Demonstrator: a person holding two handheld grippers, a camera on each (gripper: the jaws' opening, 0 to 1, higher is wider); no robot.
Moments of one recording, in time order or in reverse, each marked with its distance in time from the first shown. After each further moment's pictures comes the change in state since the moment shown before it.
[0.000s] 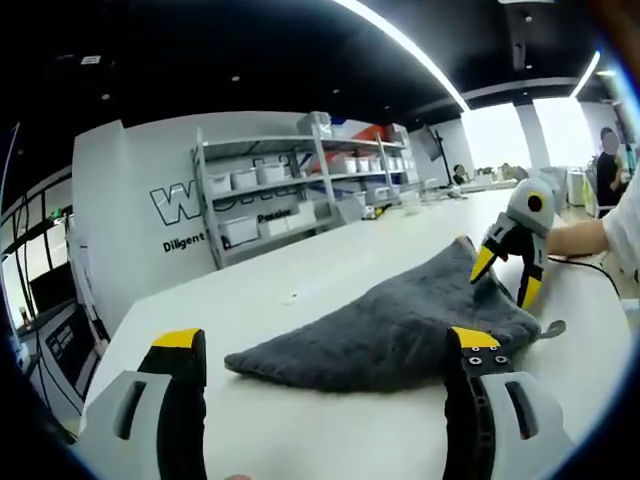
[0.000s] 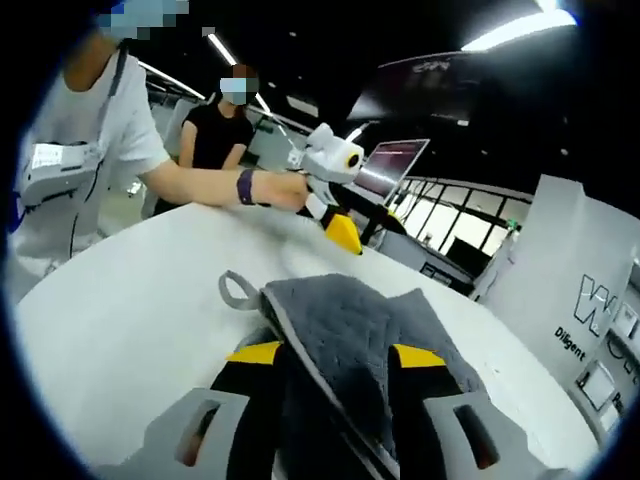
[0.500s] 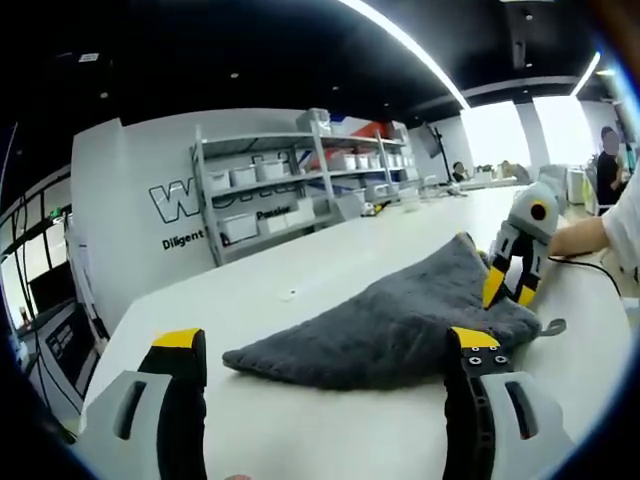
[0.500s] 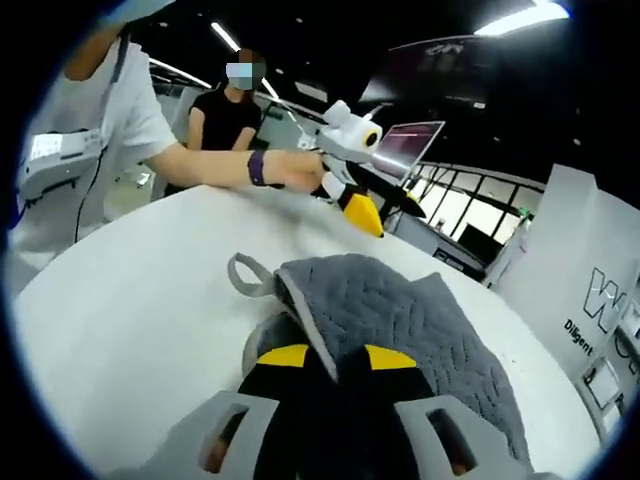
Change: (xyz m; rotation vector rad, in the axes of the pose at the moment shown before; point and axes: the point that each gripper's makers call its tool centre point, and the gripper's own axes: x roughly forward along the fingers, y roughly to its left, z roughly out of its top) left arm 0.000 -0.003 -0.004 0.002 0.013 -0.003; right arm 0.009 0.016 -0.014 0.016 0.065 0.053
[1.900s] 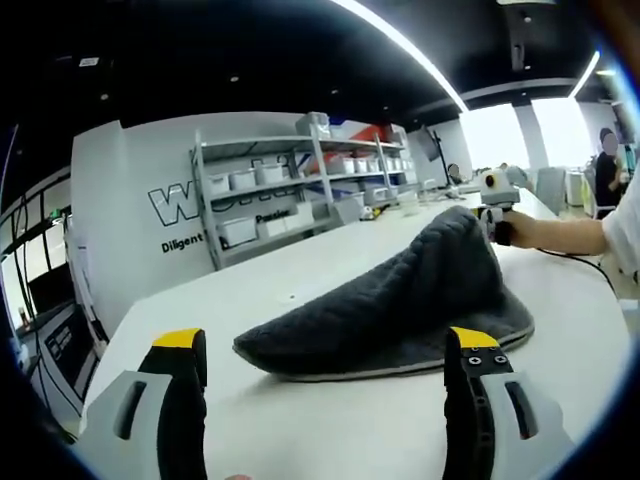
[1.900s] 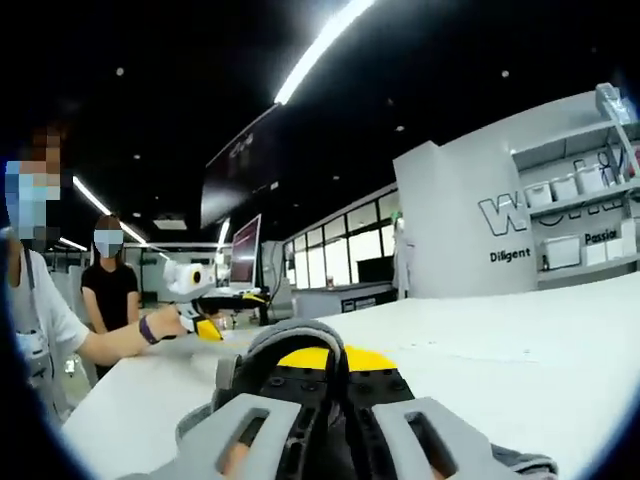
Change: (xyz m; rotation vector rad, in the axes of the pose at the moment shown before) left arm -0.001 0.003 0.008 -0.002 -0.017 -0.004; right arm -0.123 -0.129 -0.001 0.590 -0.414 -0.472
